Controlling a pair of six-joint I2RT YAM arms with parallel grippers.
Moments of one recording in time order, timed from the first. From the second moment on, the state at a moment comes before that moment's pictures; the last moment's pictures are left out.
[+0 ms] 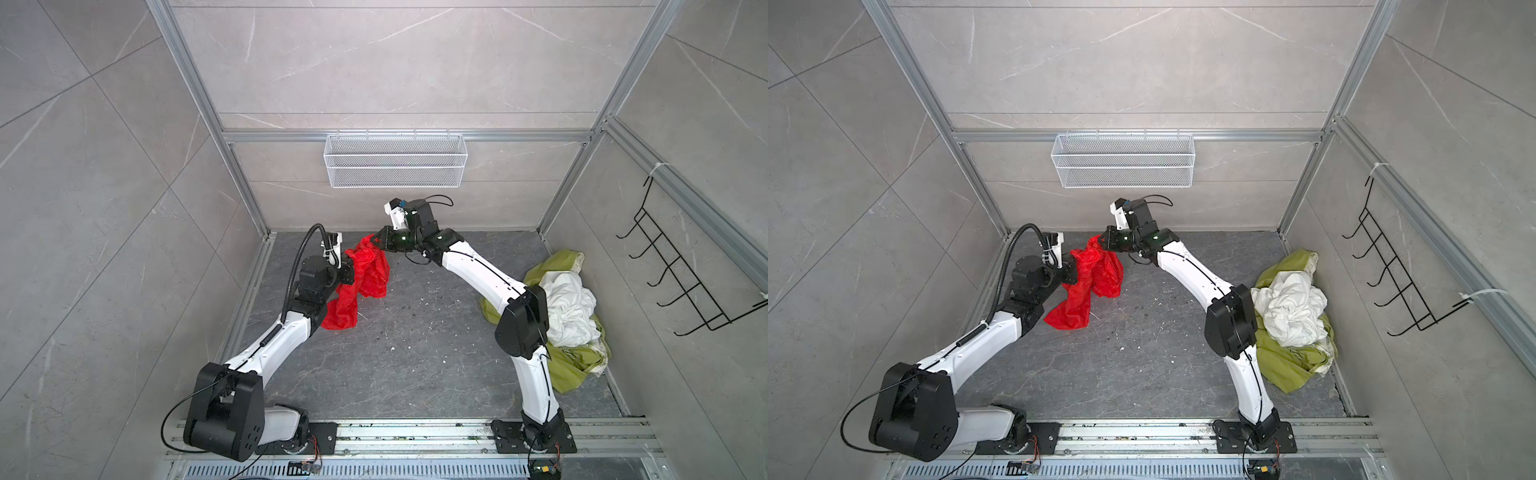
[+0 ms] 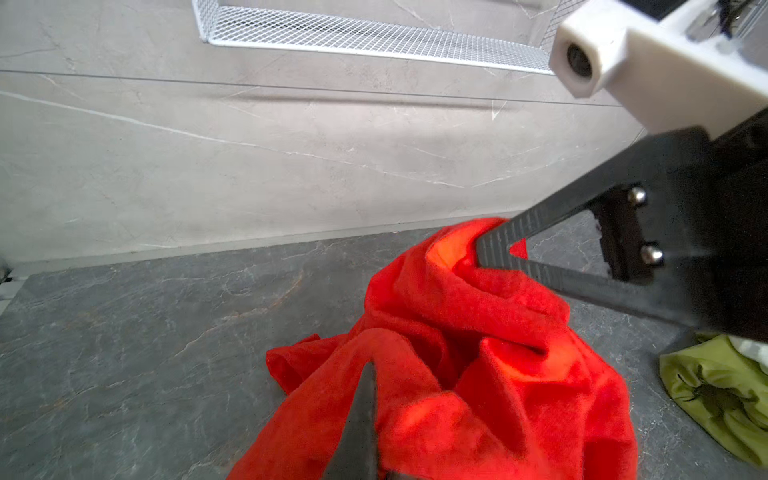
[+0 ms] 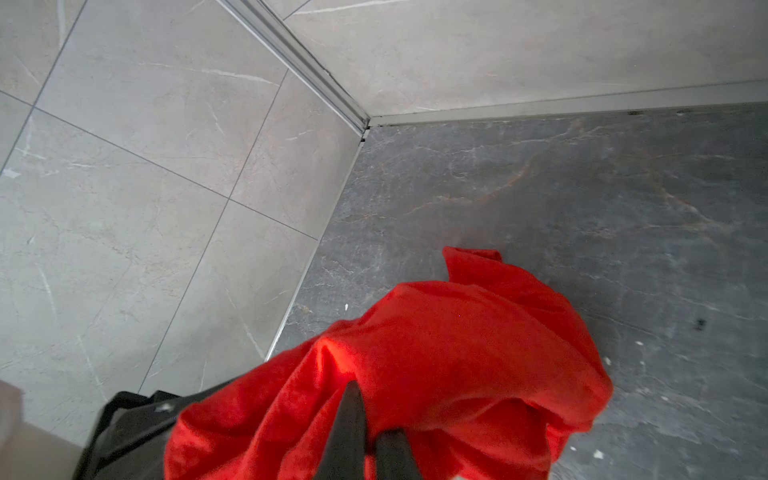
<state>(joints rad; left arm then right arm) -0.31 1.36 0.86 0.31 0.09 -0.12 0.60 2.15 2.05 -0.41 -0.40 0.58</state>
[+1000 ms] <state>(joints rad) -0.36 1.38 0.68 0.41 0.06 -0.15 0.57 2.04 1.76 -0.32 -0.39 0.54</state>
